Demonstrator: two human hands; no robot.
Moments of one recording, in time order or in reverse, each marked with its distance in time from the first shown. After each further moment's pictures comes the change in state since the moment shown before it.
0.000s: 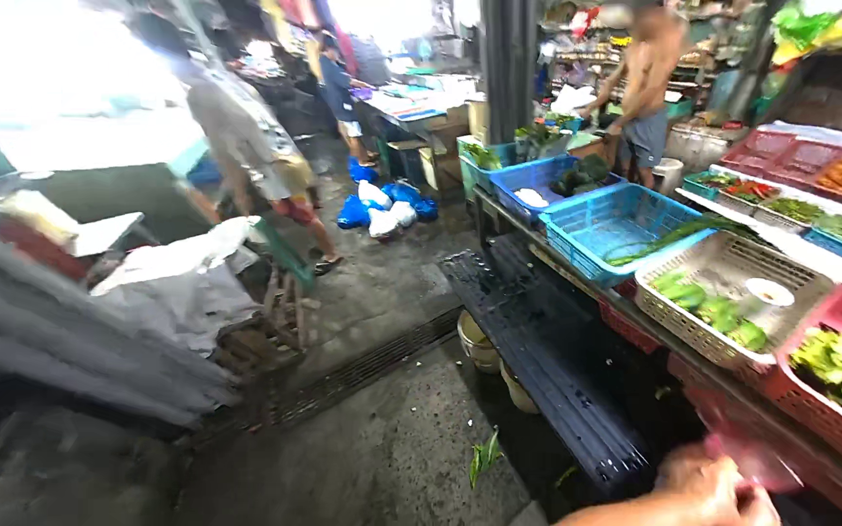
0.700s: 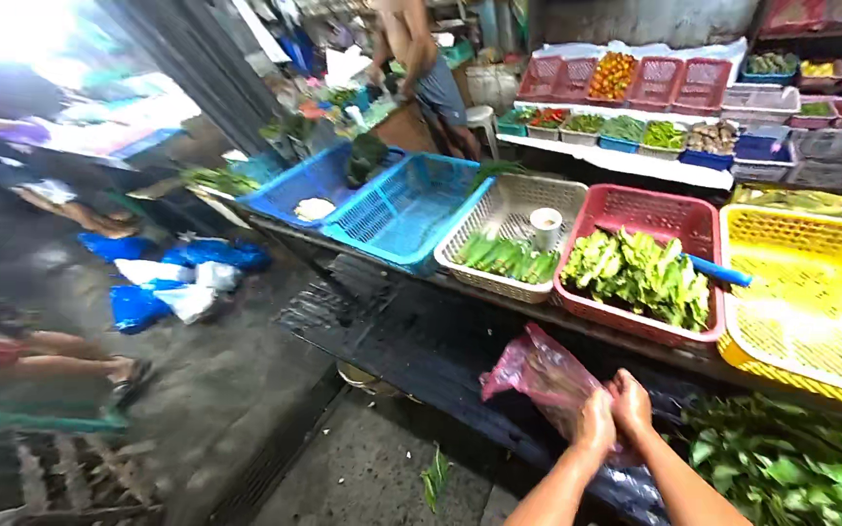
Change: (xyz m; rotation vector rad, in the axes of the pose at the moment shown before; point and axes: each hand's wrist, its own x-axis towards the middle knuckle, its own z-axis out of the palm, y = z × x) left_hand 0.048 0.040 0.102 -0.206 -0.022 -0.130; right_hand 0.088 0.065 -0.054 -0.112 -0.301 0.363
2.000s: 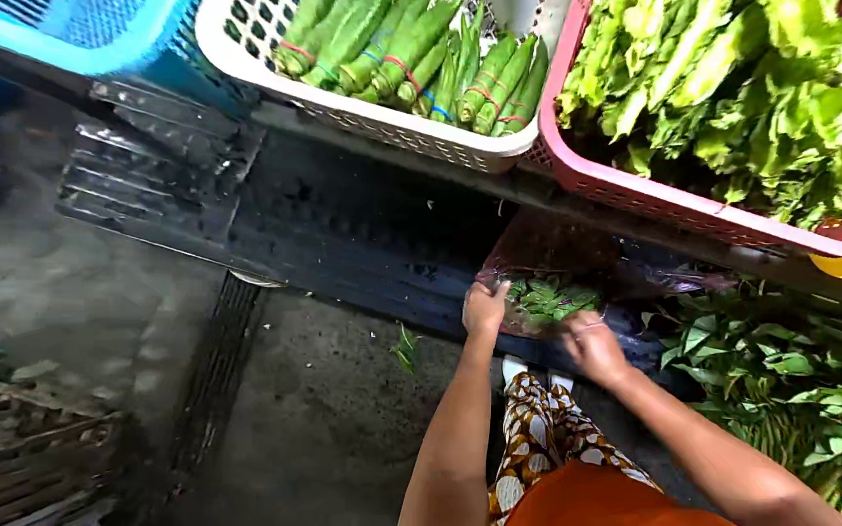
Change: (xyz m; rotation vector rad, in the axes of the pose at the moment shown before) left_hand 0.113 -0.187 -0.053 0.209 0.132 -0.663; right_hand -0.001 0.049 0.081 -0.214 -0.396 -0.375
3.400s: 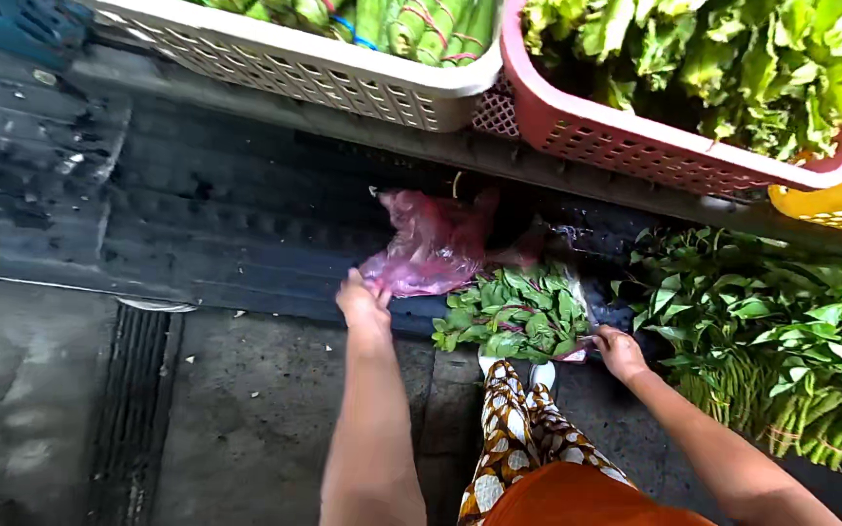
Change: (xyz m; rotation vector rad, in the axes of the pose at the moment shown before) left_hand 0.070 -0.071 -0.072 -1.068 0.192 -0.189; right_hand -0.086 0.098 0.041 0.002 -0.104 0.621
